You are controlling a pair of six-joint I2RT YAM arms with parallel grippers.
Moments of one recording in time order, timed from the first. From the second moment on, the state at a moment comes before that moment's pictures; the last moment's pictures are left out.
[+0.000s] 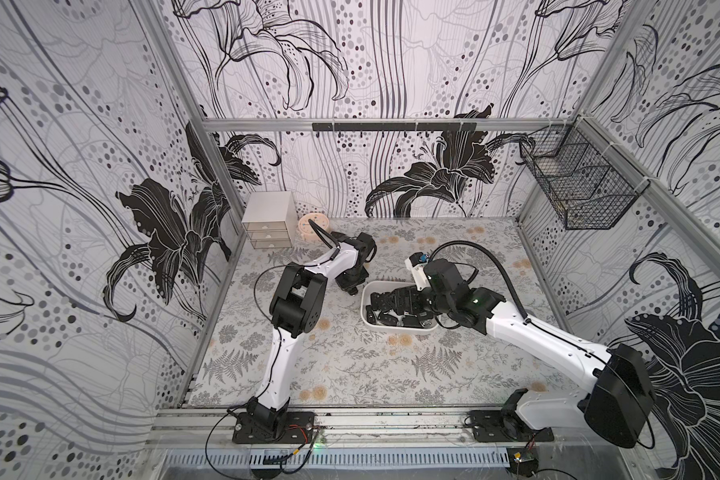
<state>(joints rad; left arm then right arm) -0.40 2.25 1.79 -1.00 -0.22 -1.04 0.74 1.34 1.01 -0.35 -0.11 0.45</state>
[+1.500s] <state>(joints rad) -0.75 2.27 1.96 -1.05 -0.20 -0.90 0.74 0.97 0.78 -0.41 -0.05 0.48</state>
